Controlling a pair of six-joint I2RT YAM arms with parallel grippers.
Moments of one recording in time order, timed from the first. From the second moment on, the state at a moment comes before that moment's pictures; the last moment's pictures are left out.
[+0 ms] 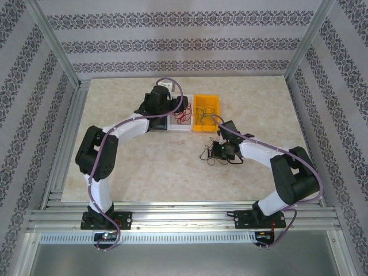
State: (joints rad) left arm -0.46 1.87 1.32 0.11 0.07 -0.42; right arm 0.41 1.54 0.77 -0.39 -0.22 0.55
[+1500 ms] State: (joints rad) left arm -0.70 1.81 0.98 -0.18 0.37 -0.24; right arm 0.52 1.66 0.88 -0.32 -0.30 0.44
